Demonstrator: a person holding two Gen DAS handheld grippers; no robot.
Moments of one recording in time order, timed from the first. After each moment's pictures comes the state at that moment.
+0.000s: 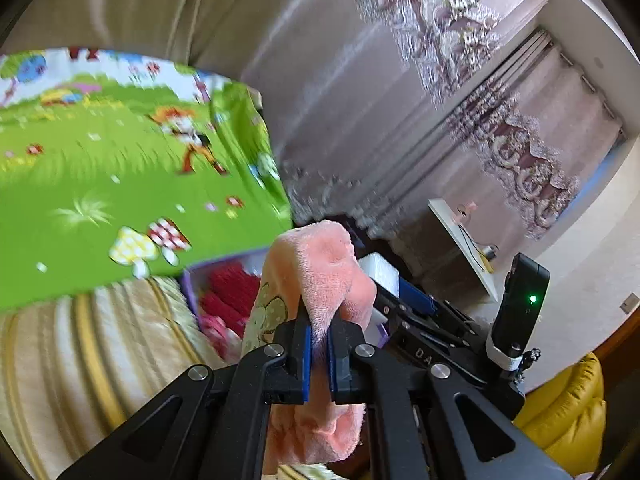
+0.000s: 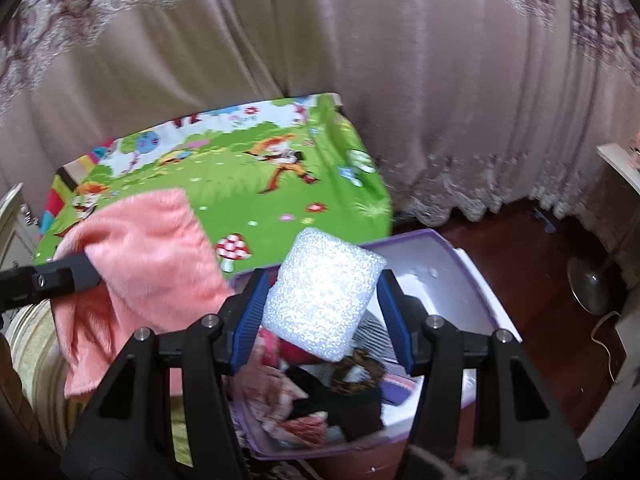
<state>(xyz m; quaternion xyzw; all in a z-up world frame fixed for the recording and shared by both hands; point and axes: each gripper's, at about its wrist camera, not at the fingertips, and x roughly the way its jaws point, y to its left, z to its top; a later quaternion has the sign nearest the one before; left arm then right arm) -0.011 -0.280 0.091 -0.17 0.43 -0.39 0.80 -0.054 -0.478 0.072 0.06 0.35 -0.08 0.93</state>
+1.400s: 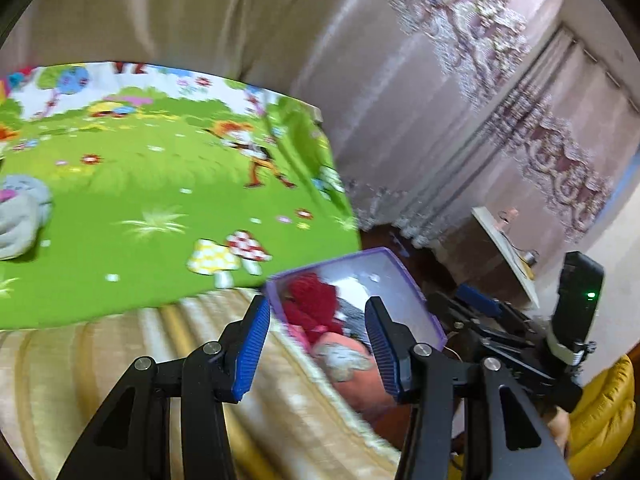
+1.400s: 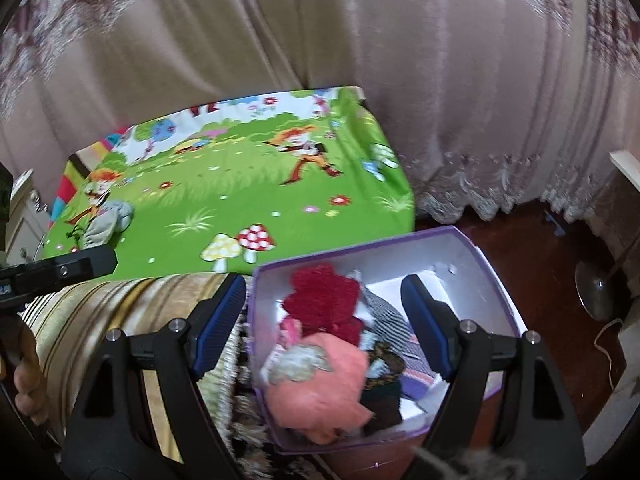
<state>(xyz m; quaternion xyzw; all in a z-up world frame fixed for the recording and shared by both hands) 0.008 -0.213 0.079 -0.14 0.42 -0.31 0.84 -0.043 -0.443 0.076 0.04 0.36 -0.04 0.93</state>
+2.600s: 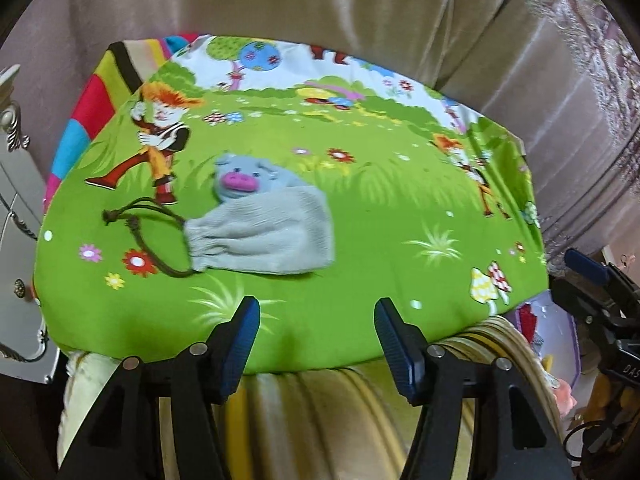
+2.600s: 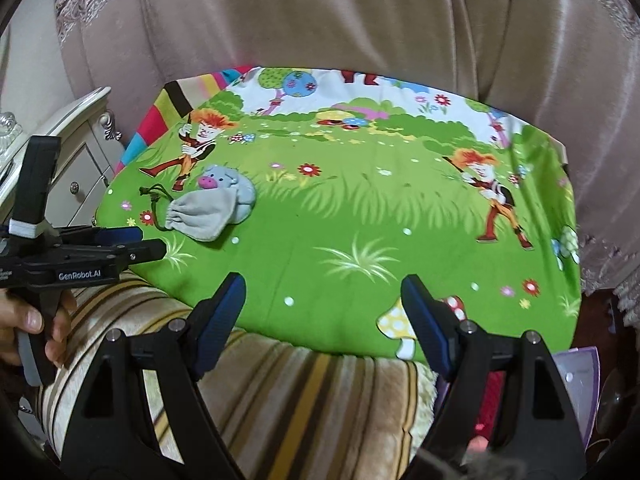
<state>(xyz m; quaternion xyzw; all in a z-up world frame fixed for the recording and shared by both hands) 0.100 -0.007 0.023 -0.09 0.48 -0.08 0.87 0.089 -0.246 0.065 -0.06 0.40 0.16 0.90</state>
